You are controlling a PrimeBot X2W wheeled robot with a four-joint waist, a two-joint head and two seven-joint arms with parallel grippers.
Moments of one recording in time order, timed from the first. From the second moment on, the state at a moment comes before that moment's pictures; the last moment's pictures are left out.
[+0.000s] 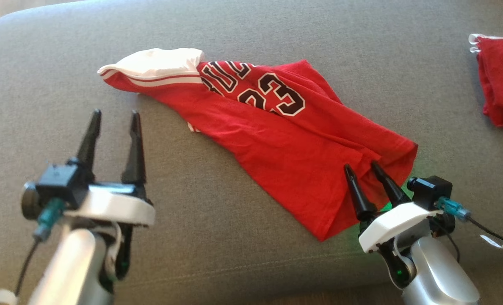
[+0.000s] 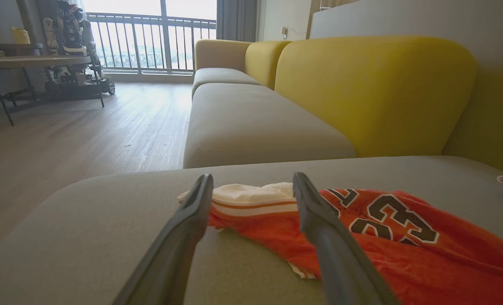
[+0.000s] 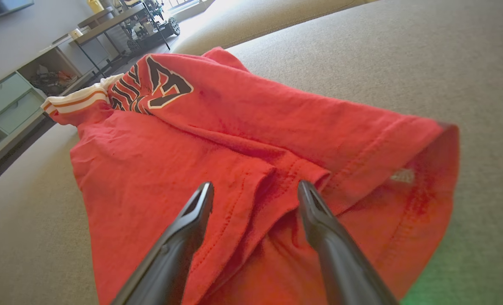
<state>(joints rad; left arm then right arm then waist) -0.22 0.27 -0.34 0.06 -0.36 0.17 -0.26 -0.28 -0.05 0.13 0.60 0.34 0.13 -0.26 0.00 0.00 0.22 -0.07</state>
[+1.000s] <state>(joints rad) -0.11 0.13 -0.27 0.07 -0.25 0.07 -0.26 -0.34 -0.05 0.10 0.71 0.37 0.13 -0.26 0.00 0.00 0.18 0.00</state>
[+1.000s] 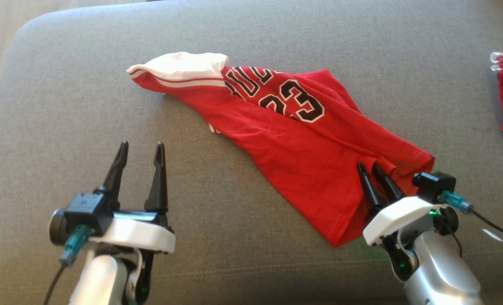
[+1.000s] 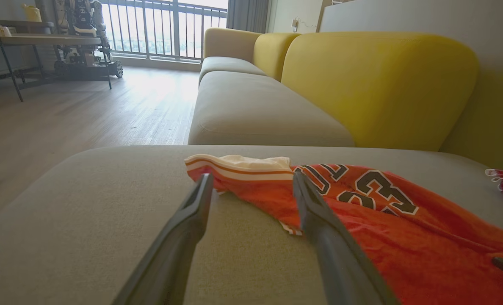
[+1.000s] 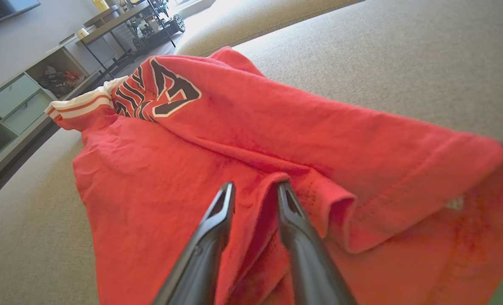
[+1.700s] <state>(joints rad) -0.07 0.10 -0.18 0.07 -0.24 0.04 -0.26 -0.28 -0.05 0.12 0.63 0.38 0.13 -0.26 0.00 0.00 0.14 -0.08</state>
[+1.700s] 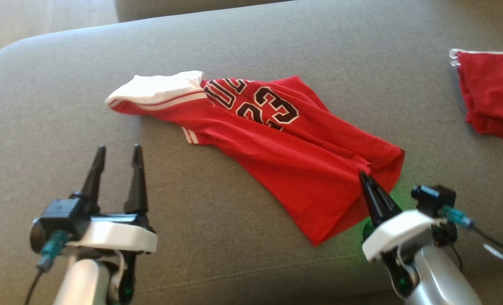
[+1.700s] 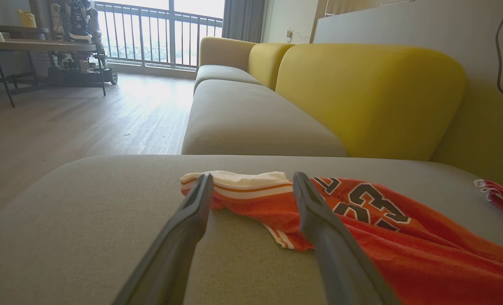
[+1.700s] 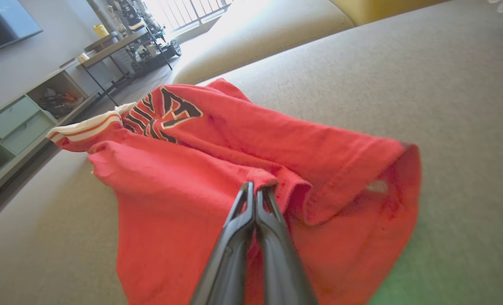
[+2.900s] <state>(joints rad) -0.58 0.65 -0.48 0.28 -0.57 -0.13 0.27 -0.24 -0.05 0.07 0.45 0.32 0.13 -0.25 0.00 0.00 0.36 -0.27</state>
